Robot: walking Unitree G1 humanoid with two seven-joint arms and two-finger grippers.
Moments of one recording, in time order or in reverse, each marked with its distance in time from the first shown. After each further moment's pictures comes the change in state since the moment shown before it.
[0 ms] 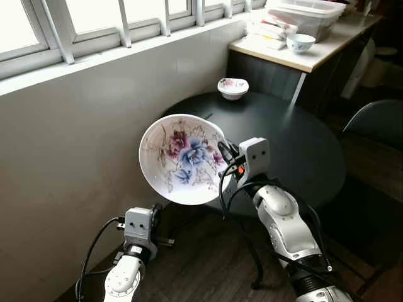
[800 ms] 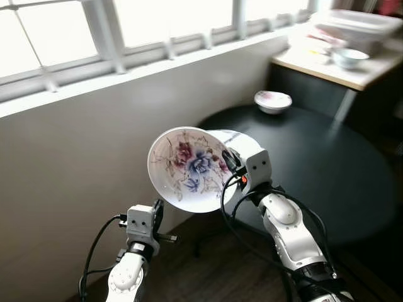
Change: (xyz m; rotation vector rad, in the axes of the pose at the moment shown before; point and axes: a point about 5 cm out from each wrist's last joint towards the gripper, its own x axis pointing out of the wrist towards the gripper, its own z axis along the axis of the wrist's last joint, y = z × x) left arm 0.004 -0.005 0.005 -0.005 -0.033 -0.008; right arm -0.010 0.001 -0.016 -0.031 0.042 0.008
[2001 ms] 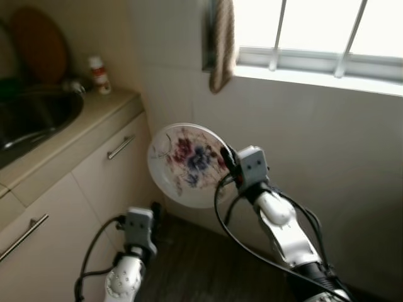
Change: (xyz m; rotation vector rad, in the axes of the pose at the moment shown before) left arm -0.001 0.000 -0.001 0.068 0.022 0.004; right arm 0.001 -0.016 0.005 -0.062 -0.042 -0.147
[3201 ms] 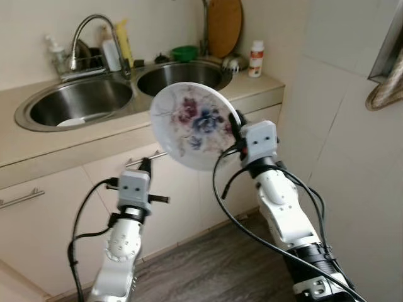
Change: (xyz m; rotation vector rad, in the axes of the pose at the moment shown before) left arm 0.031 0.009 0.084 0.085 -0.295 0.079; right arm 0.022 -0.010 0.049 -0.062 -0.194 -0.105
